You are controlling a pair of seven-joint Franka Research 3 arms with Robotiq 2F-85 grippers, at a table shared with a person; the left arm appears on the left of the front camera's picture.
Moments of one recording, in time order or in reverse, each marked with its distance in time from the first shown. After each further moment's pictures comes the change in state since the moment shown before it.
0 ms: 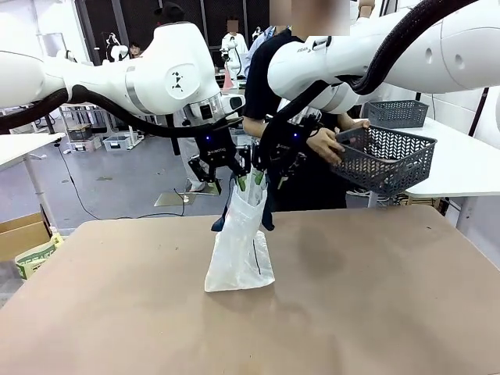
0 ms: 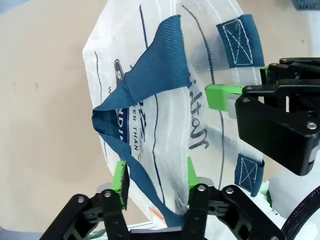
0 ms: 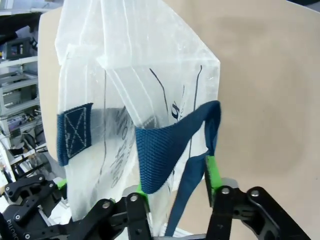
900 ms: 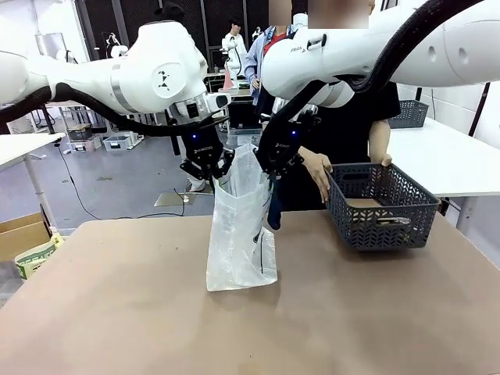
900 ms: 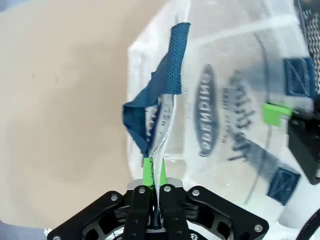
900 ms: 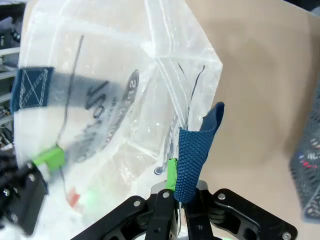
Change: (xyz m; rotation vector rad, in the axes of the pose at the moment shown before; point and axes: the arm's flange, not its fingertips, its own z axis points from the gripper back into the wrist) left arm 0.000 0.038 0.011 0.020 -0.023 0.069; right arm -0.017 0.013 0.016 -0.116 0.031 0.072
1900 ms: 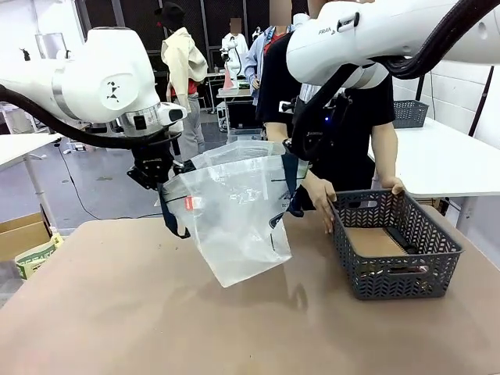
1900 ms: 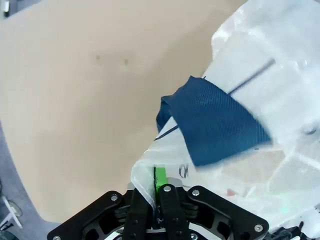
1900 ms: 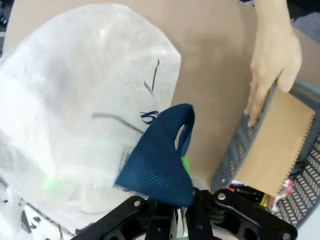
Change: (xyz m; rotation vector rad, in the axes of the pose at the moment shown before) left arm -0.032 0.087 0.013 0.157 -0.022 -0.081; right arm -0.029 -0.039 0.040 -0.101 -0.017 0.140
